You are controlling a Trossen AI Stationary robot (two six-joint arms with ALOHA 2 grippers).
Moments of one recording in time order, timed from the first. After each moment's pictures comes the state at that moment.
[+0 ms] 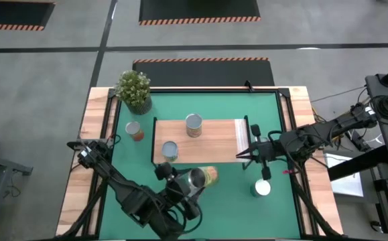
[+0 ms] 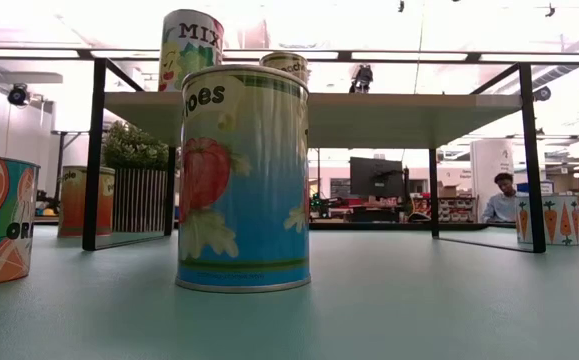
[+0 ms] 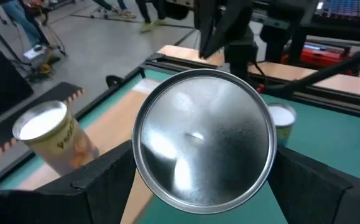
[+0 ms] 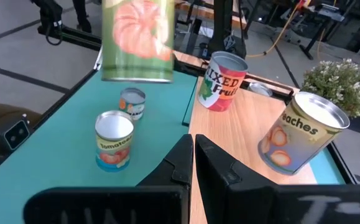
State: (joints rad) left arm -0.67 2.04 2.19 -1.18 -1.10 -0.88; right arm 0.38 0.89 0.82 -0.22 0.20 -0.15
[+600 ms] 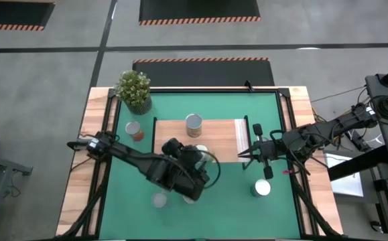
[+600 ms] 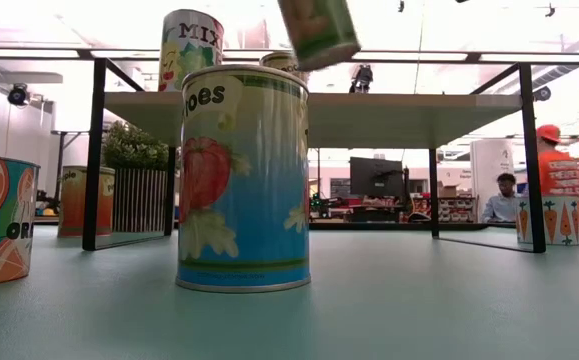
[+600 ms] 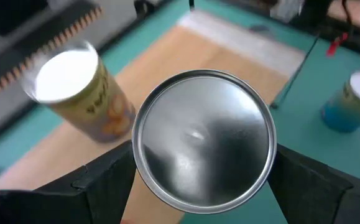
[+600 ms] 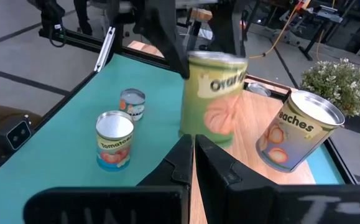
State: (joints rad) left arm -0.43 2.04 2.19 -1.37 -0.80 -0.99; right arm 0.38 0.86 0.80 -0.23 0.20 -0.15
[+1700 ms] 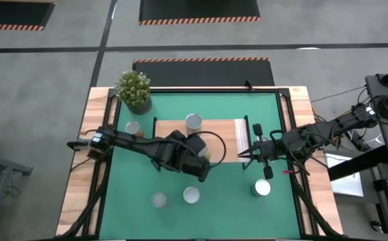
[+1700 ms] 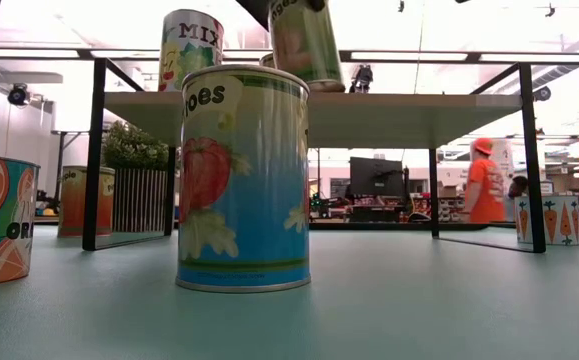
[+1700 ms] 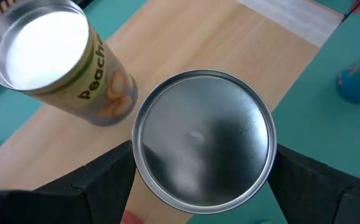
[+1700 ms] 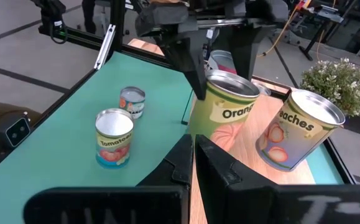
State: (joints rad) left arm -0.30 2.04 2.20 -1.39 -0.57 -0.92; right arm 0.38 0.86 0.80 -0.23 0.20 -0.16
